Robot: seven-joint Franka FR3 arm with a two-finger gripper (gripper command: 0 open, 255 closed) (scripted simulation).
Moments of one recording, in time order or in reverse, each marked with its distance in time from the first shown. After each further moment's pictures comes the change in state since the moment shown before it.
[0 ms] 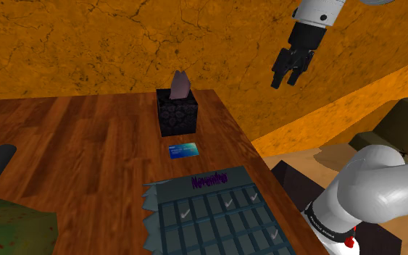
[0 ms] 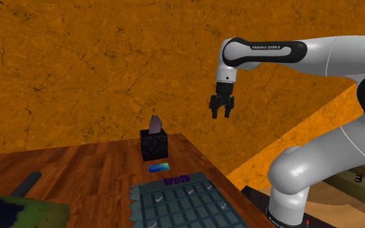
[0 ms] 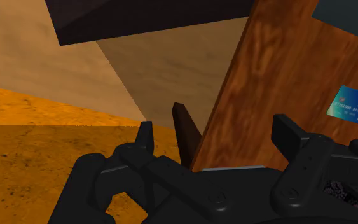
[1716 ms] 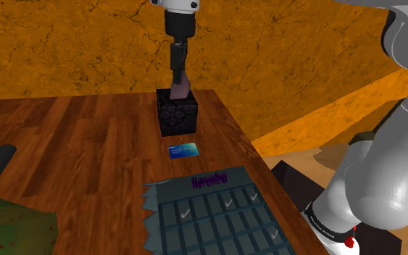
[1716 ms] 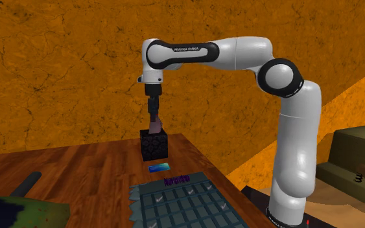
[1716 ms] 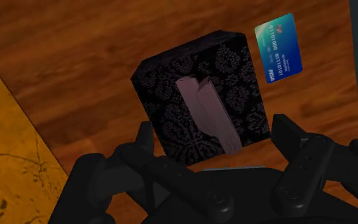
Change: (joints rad) arm 0.285 0.822 0.179 0.730 -0.058 0.066 -0.450
